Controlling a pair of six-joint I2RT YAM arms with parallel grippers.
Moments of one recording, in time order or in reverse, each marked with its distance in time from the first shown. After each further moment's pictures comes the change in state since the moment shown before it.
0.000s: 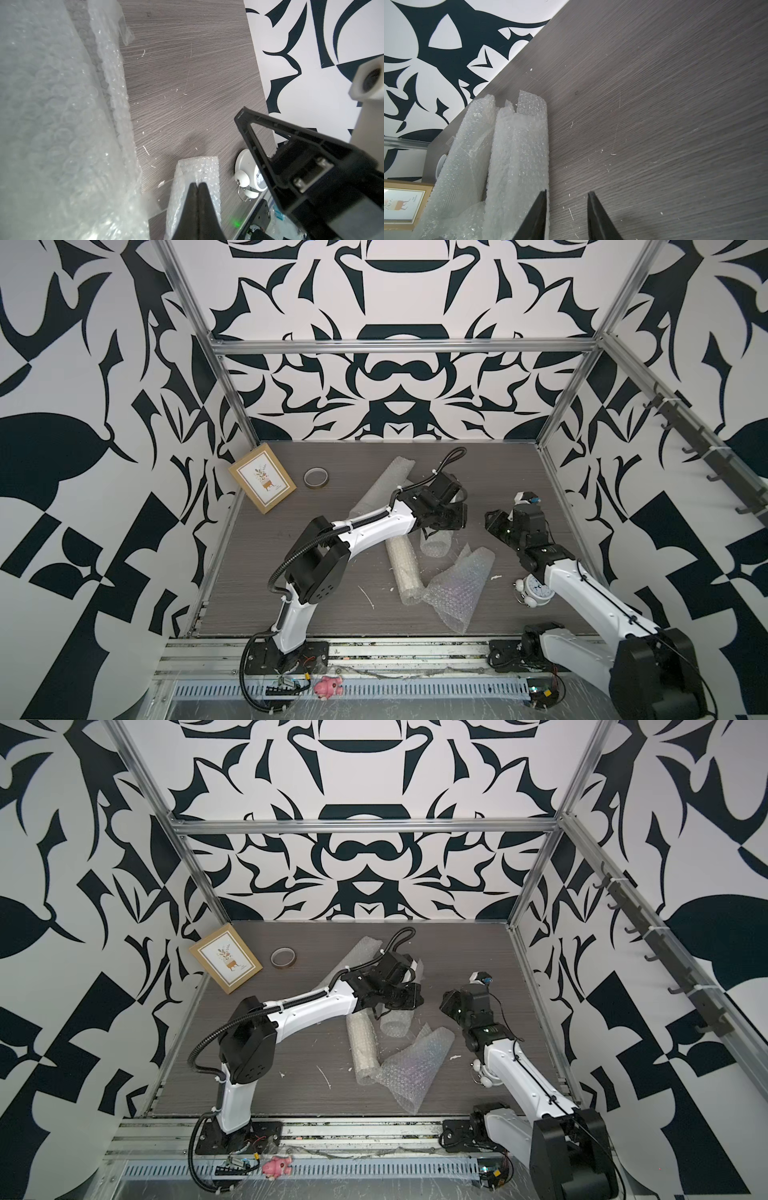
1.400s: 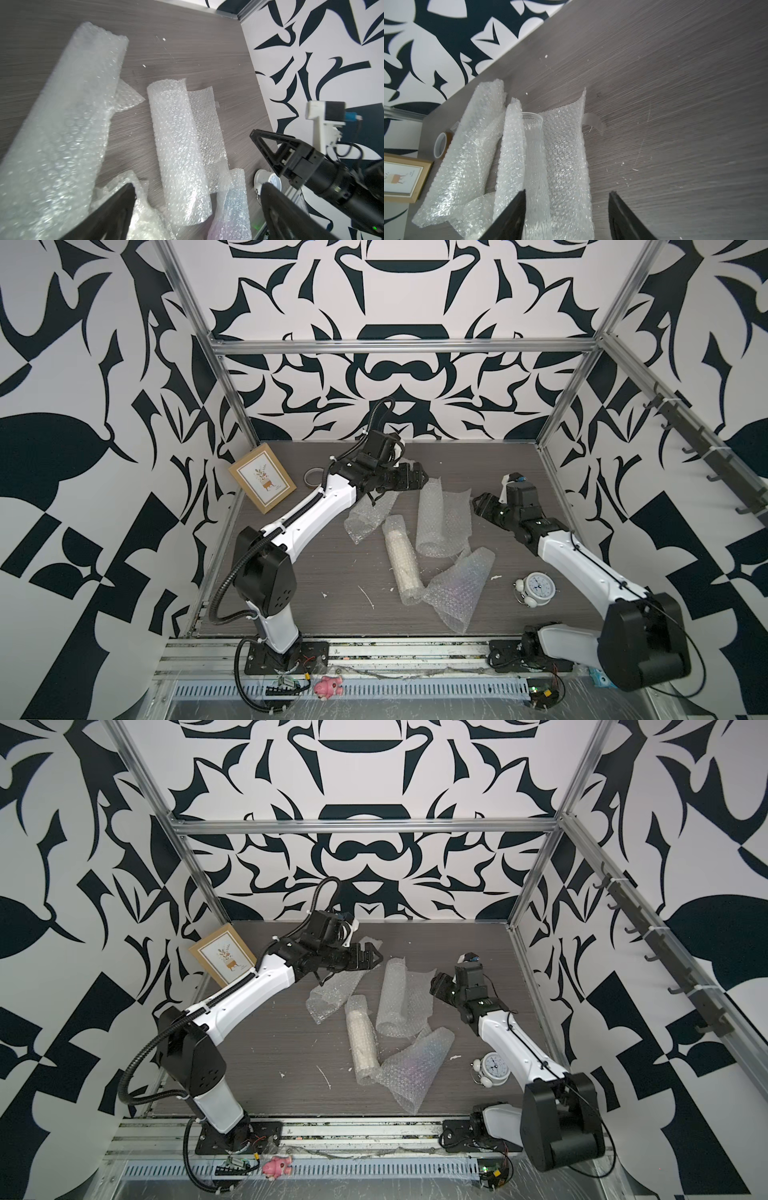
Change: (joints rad) left arm 0.340 -0.321 -0.082 -0.191 0.046 0.229; right arm 0.000 0.263 0.280 -0.143 -0.124 -0.148
